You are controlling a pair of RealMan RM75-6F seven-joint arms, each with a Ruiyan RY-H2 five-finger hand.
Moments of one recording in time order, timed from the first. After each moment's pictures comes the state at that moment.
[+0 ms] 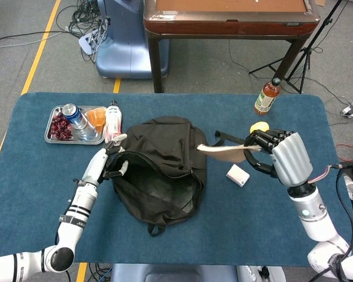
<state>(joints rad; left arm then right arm) -0.63 -1.45 -0.36 -1.83 0.89 1.11 -0.07 0.54 -1.14 0.21 -1.70 -1.61 1.56 0.05</state>
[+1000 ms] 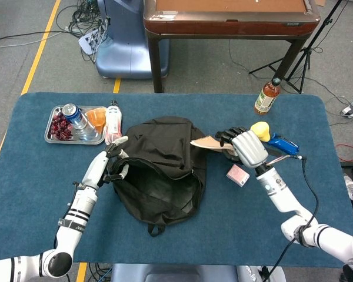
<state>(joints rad) -0.61 -1.43 -0.35 -1.87 0.92 1.12 -0.07 0.69 -1.49 0.14 -1.14 -1.54 1.21 0.18</state>
